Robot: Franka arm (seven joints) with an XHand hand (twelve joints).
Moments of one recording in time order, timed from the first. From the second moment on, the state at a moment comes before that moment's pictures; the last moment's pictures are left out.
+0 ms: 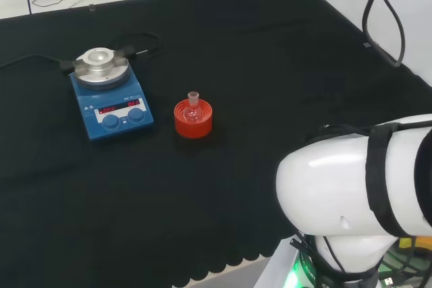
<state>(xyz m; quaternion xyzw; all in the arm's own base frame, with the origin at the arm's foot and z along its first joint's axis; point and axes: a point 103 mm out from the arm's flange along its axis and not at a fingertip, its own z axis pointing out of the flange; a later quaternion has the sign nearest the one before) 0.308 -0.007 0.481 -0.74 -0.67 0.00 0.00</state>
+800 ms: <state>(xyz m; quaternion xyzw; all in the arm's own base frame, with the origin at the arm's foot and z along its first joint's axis) 0.330 -0.012 0.417 -0.76 -0.65 0.01 0.04</state>
